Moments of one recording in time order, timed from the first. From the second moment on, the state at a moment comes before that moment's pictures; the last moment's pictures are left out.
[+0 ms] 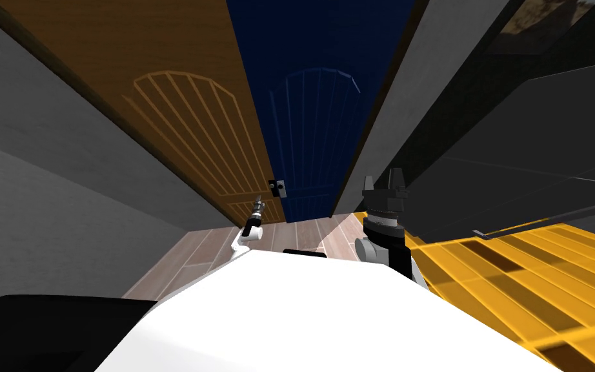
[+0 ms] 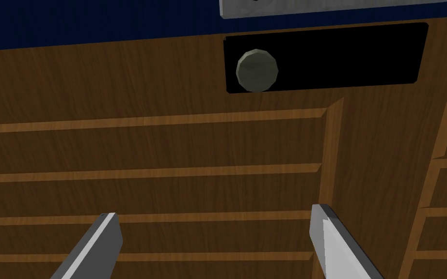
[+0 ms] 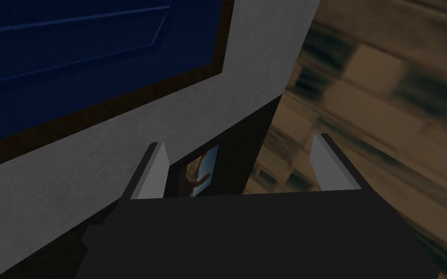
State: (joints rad) arm 0.11 0.19 0.16 -1.39 0.12 -0.32 0.05
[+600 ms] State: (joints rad) arm 0.07 0.19 0.16 -1.30 0.13 -0.30 0.07
